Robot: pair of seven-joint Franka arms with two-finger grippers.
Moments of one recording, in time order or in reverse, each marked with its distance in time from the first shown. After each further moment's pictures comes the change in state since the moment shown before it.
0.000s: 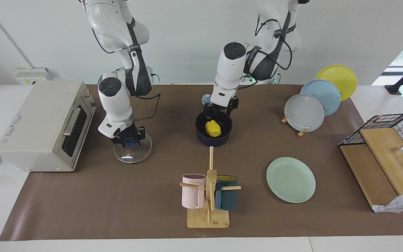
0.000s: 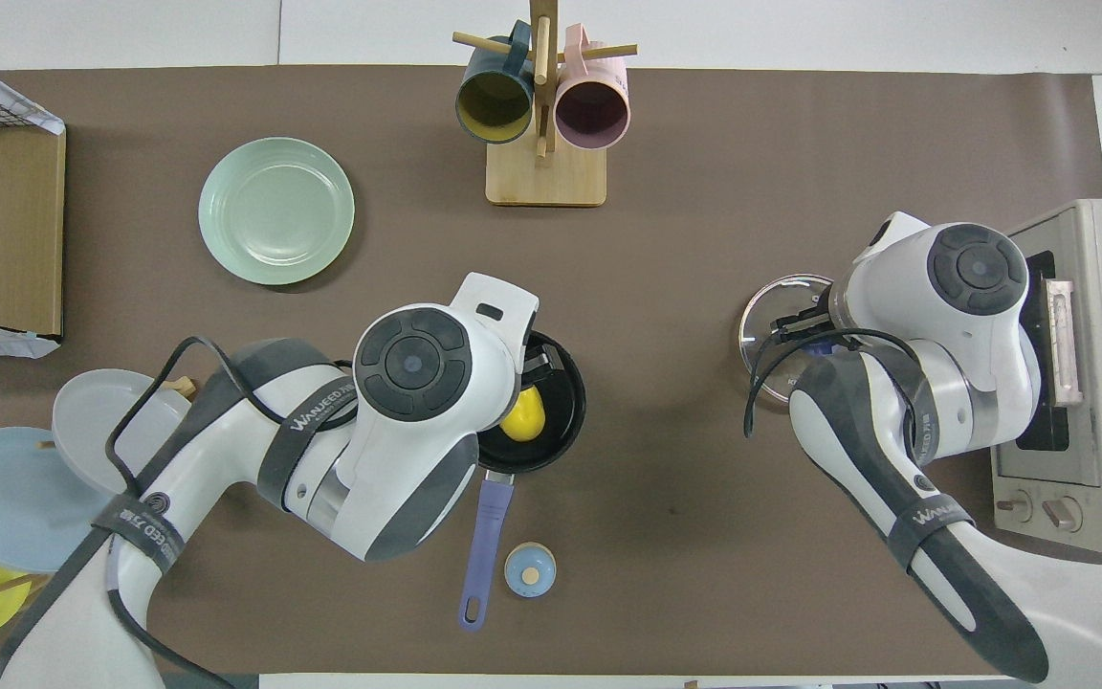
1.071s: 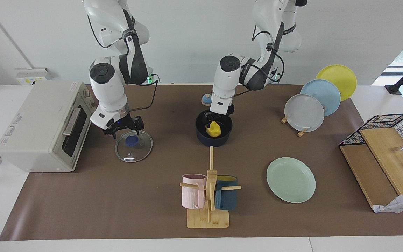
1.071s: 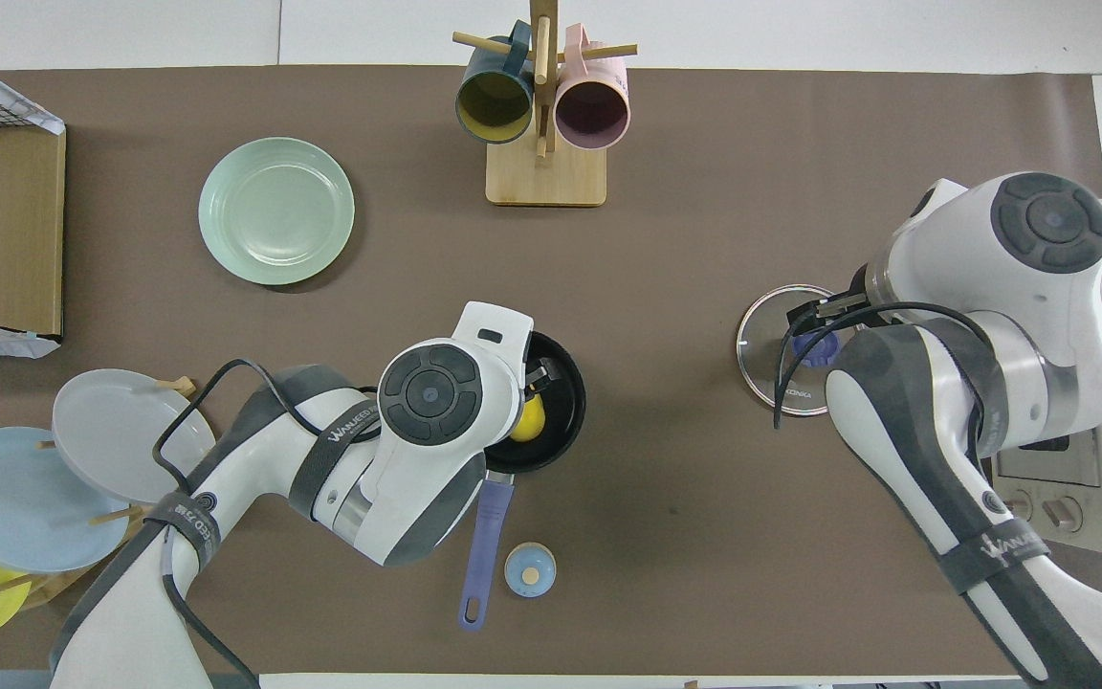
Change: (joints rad) left arm -0.025 0.022 0.018 -0.101 0.000 0.129 -0.101; right arm -0.001 -0.080 0.002 0.173 0.000 -0.307 0.000
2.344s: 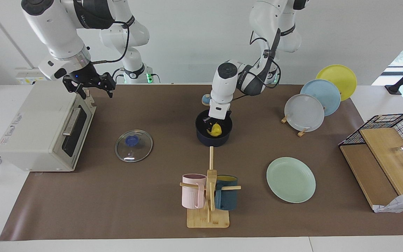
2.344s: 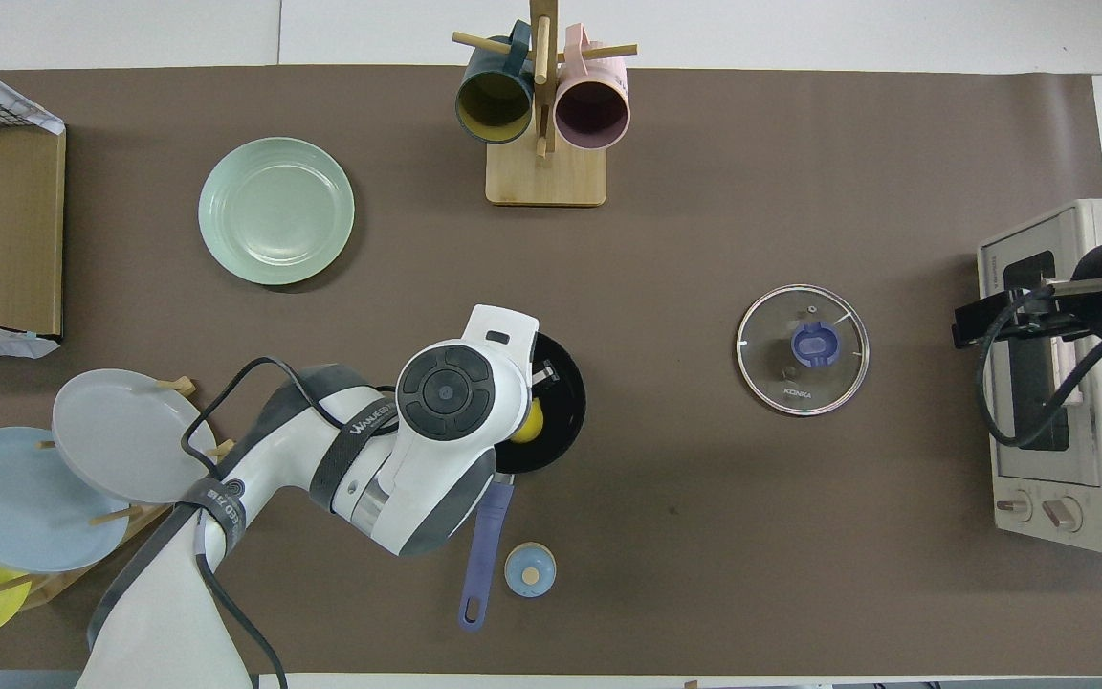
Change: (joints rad) left arm -0.001 0.047 -0.006 0.002 0.000 0.045 -0.027; right arm -0.115 -0.148 -0.020 0.238 0.064 -0.436 0.000
